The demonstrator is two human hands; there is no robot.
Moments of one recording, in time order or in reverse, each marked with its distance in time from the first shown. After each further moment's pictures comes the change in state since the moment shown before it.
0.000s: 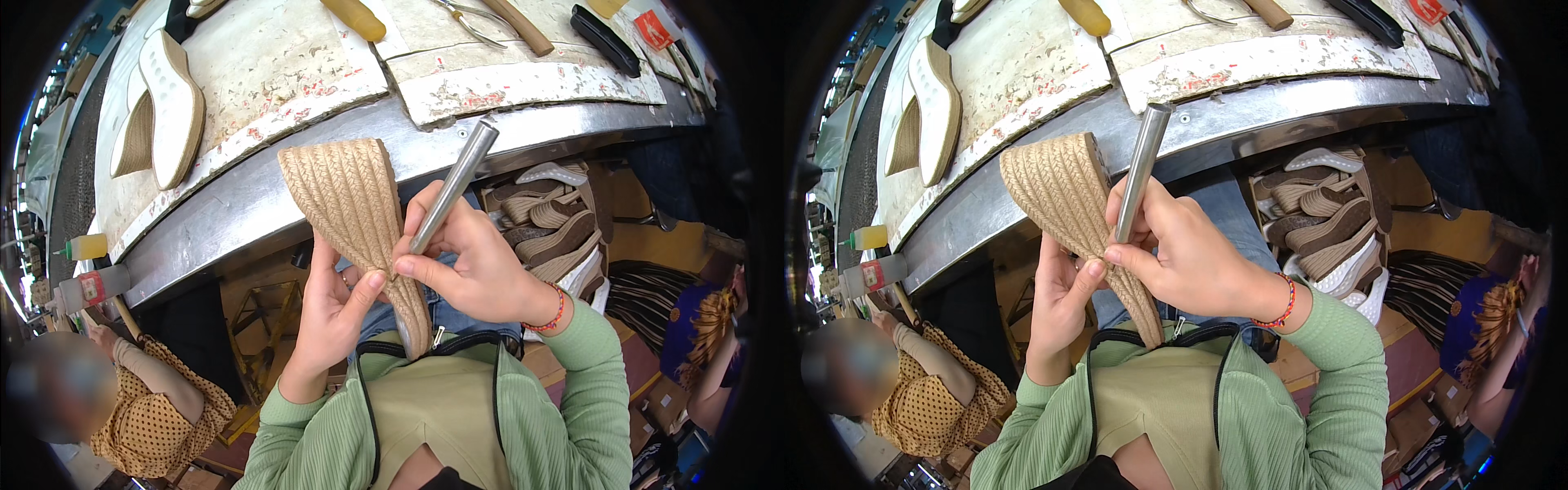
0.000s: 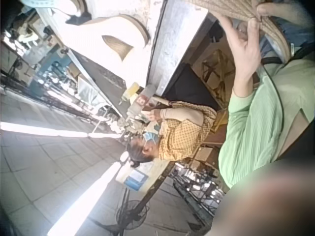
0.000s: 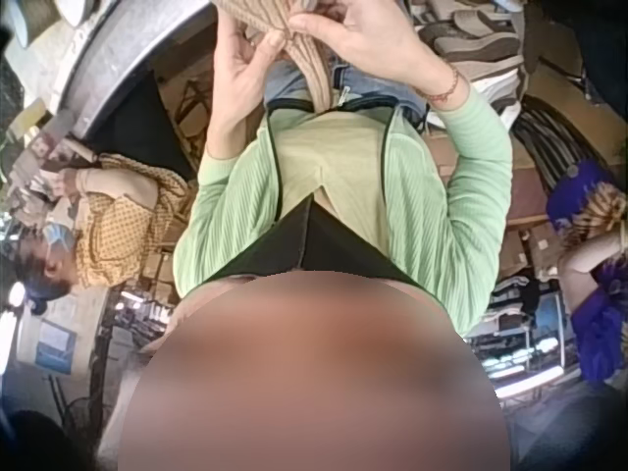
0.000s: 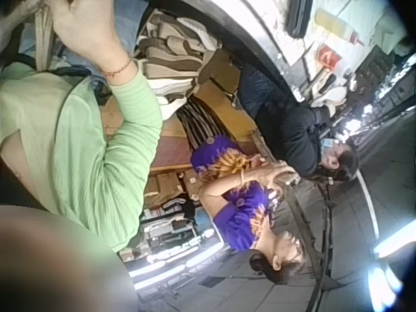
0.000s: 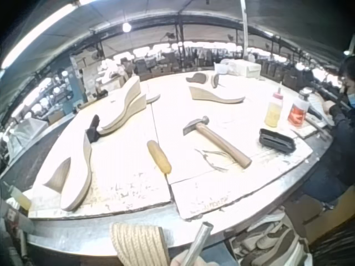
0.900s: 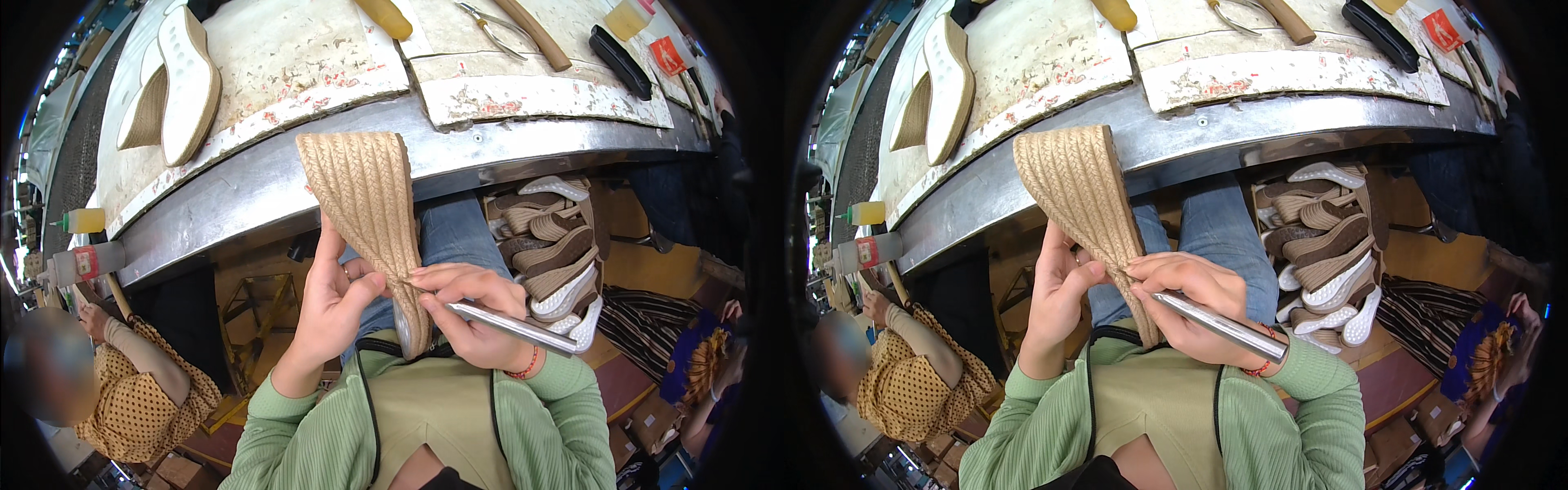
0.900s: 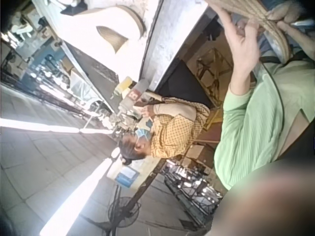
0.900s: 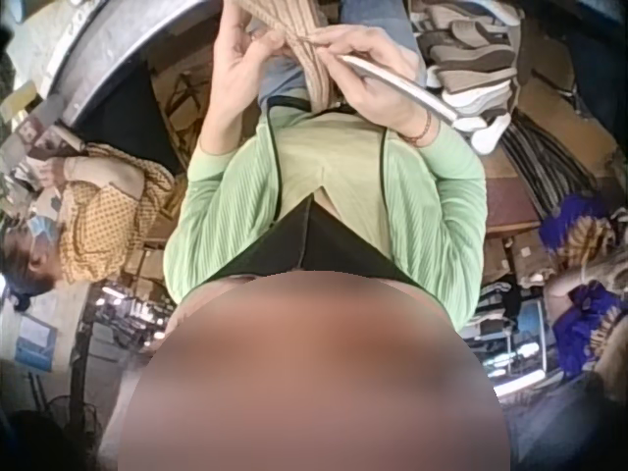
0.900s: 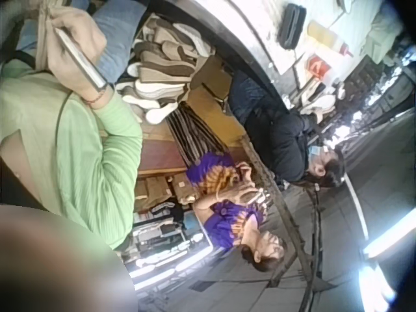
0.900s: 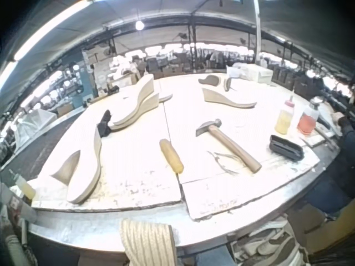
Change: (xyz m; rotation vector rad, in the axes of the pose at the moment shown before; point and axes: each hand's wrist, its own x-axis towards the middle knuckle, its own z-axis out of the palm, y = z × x) left_hand -0.001 0.004 0.001 -0.069 0.043 -0.019; right_hand -0.040 0.028 0.022 -0.283 0.250 -0.467
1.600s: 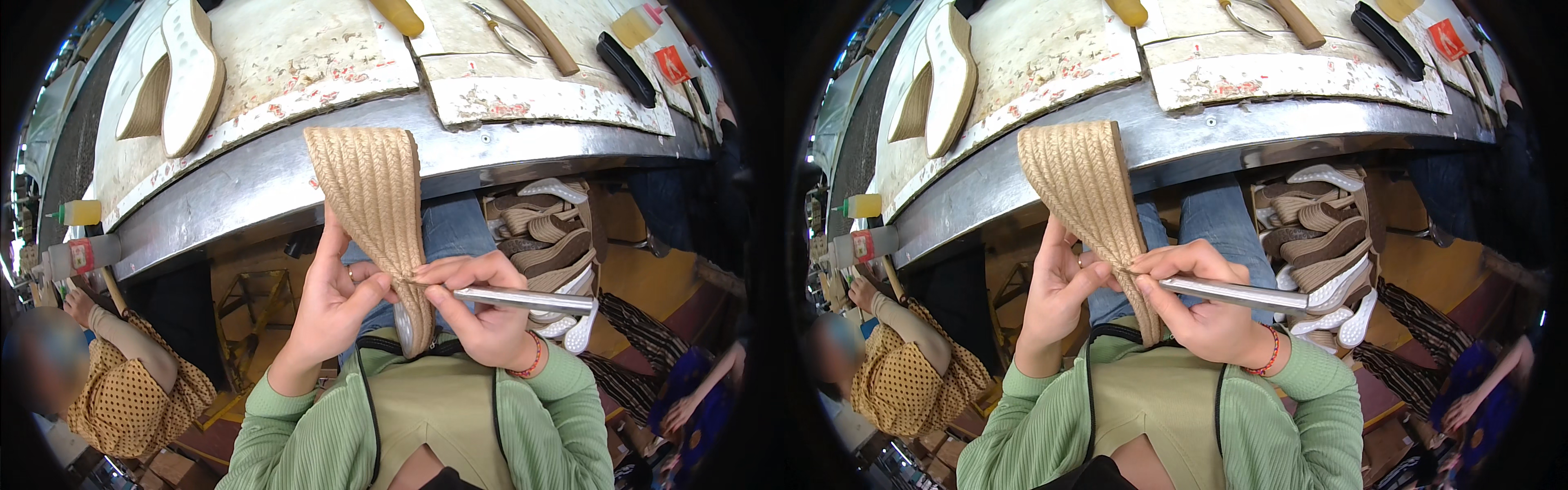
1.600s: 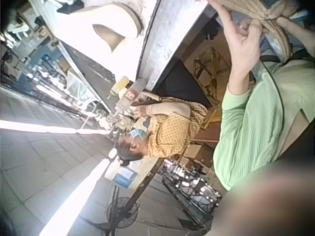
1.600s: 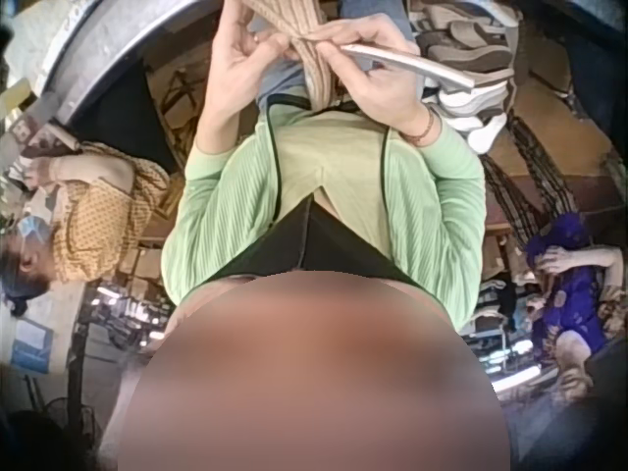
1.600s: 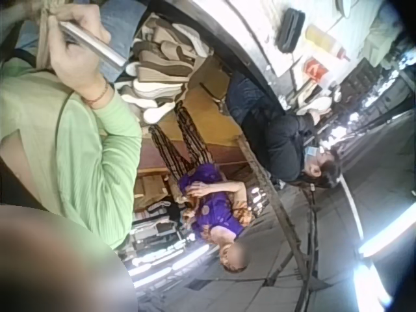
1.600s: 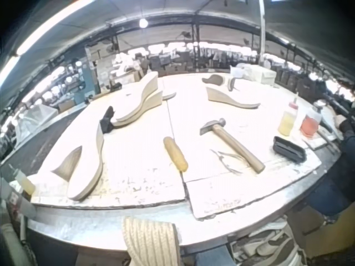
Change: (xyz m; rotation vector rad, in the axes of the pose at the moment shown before) left_hand 0.000 0.000 -0.003 0.013 -0.050 0.020; right_hand -0.001 0.002 0.007 0.213 0.128 0.170
